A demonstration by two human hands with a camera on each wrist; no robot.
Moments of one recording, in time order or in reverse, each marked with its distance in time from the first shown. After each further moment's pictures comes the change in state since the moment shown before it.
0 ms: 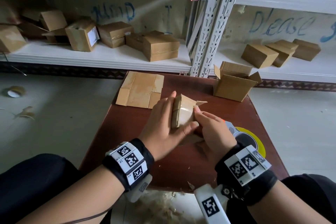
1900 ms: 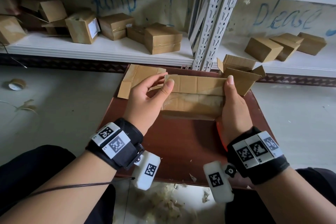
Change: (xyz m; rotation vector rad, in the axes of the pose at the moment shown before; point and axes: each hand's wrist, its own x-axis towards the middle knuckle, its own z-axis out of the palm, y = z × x) left_hand 0.017 0.012 -0.040 -0.487 0.343 -0.230; right_hand 0.014 -0.021 -0.017 0.043 0.134 -0.280
